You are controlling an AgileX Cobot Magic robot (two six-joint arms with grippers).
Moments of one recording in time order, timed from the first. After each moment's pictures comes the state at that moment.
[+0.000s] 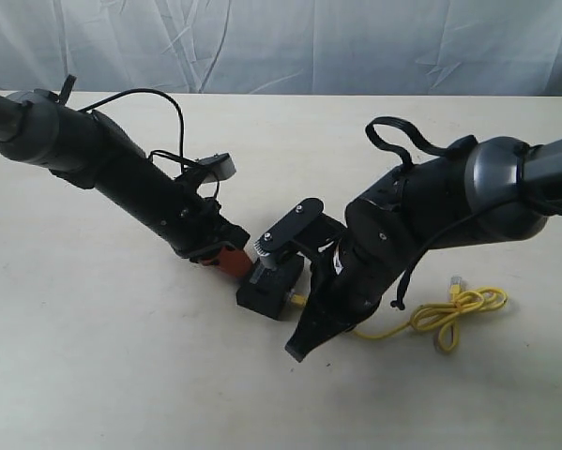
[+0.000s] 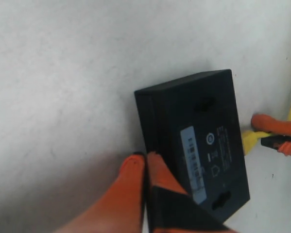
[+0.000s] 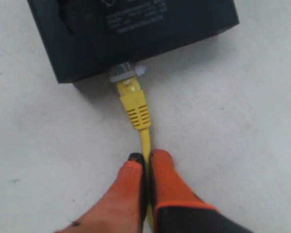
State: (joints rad) left arm -0.36 2.17 -1.23 -1.03 0.89 1.00; right arm 0.76 1.86 -0.92 -0.02 0.46 -0.13
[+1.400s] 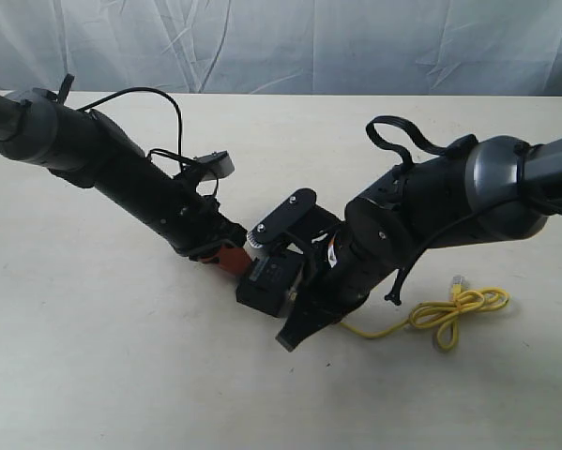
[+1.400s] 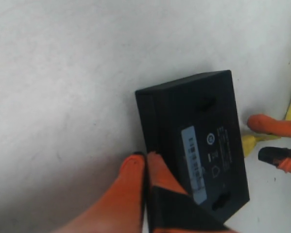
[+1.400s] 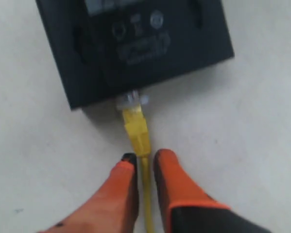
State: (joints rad) left arm -0.35 2.17 -1.23 -1.03 0.88 1.00; right arm 0.76 1.86 -0.93 -0.02 0.38 -0.16
